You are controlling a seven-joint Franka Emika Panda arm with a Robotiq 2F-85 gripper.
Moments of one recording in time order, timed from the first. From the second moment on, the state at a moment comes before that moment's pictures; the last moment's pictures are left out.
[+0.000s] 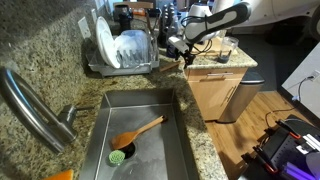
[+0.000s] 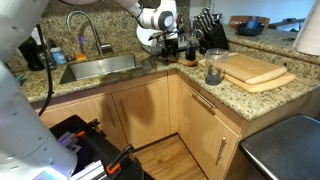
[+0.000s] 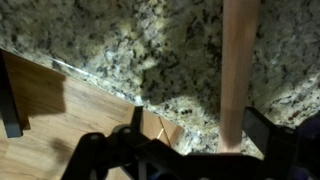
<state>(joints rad) 0.12 0.83 -0.06 -1.31 0.14 2.29 1.58</state>
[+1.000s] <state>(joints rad) 0.12 0.92 -0.10 -1.22 0.12 2.28 1.67</state>
